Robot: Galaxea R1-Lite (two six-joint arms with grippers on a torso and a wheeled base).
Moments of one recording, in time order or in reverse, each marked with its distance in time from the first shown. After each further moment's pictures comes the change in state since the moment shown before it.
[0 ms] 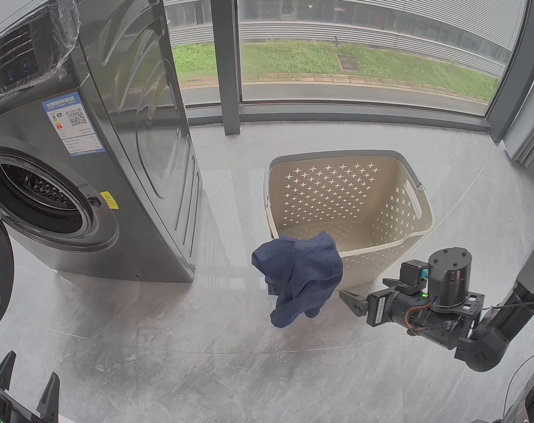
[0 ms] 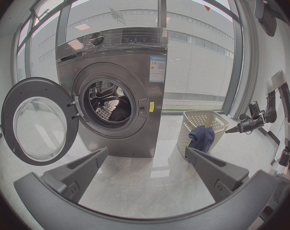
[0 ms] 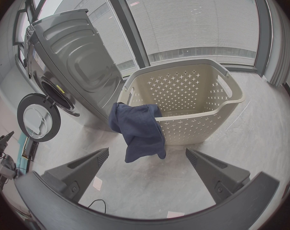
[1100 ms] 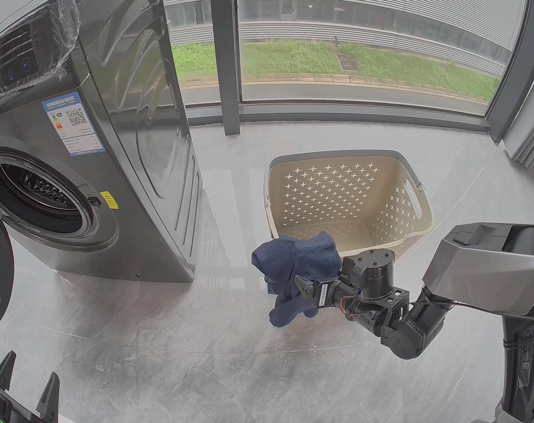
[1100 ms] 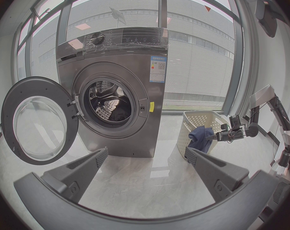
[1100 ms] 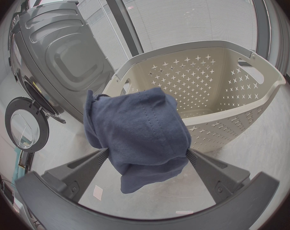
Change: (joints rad) left arm 0.000 0.000 0.000 0.000 0.000 -0.006; right arm 0.027 0.415 -0.417 -0.042 -0.054 0.056
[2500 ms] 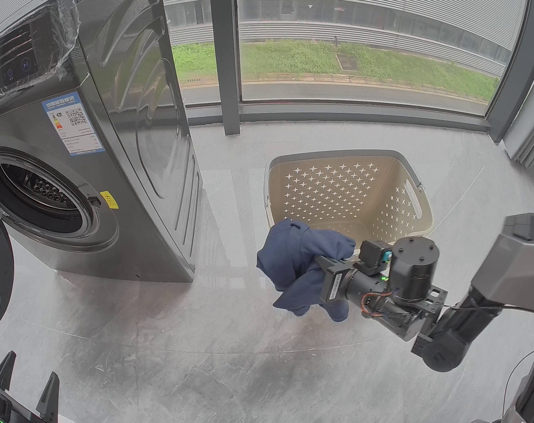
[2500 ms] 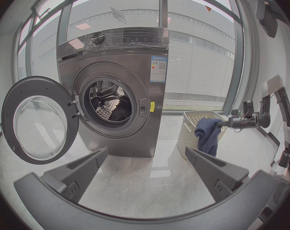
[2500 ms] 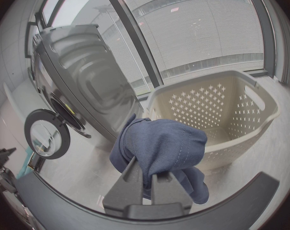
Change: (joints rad) left arm 0.001 0.000 0.000 0.001 0.003 -0.003; right arm 0.075 -0.238 0.194 -0.168 0.036 -0.019
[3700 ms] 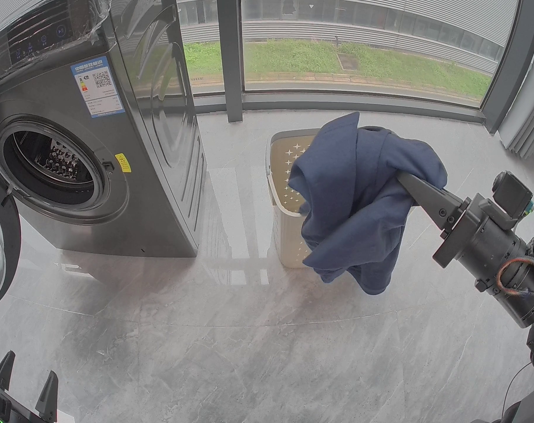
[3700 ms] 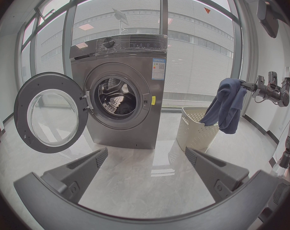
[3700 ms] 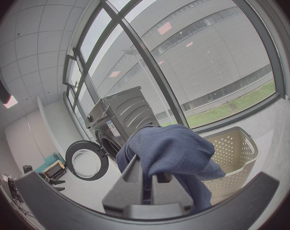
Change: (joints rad) left arm -0.001 0.000 0.000 0.000 0.011 -0.003; right arm 0.041 -0.633 0.181 0.027 0.118 -0.063
